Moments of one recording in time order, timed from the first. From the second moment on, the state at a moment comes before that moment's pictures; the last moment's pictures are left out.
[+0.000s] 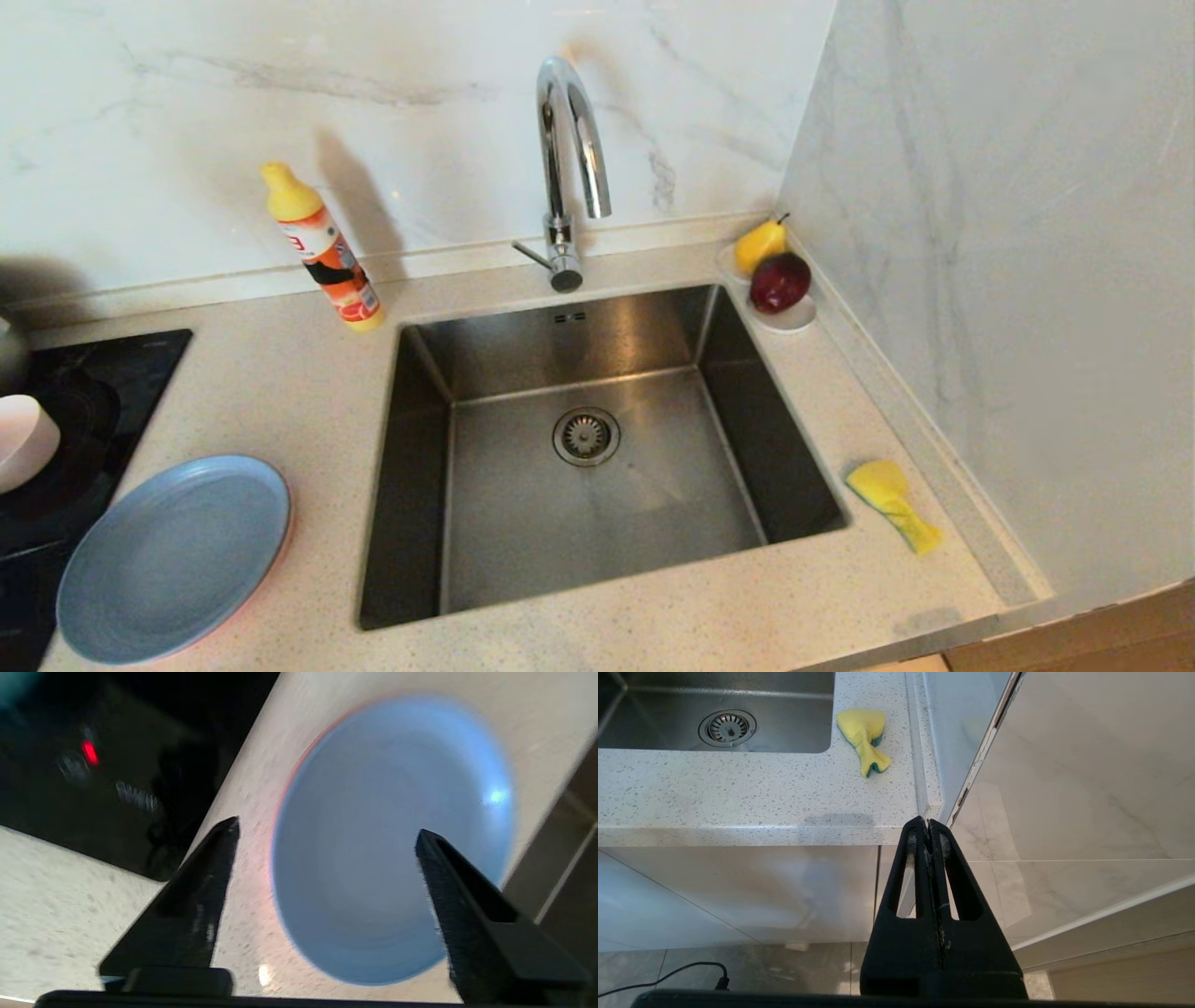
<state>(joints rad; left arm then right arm) 0.97 1.57 -0.75 0.04 -0.66 -0.04 0.00 0.00 0.00 0.00 0.04 -0.09</state>
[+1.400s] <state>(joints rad) 0.97 1.80 -1.33 0.15 -0.31 0.21 0.00 0.00 0.00 0.00 0.04 -0.08</state>
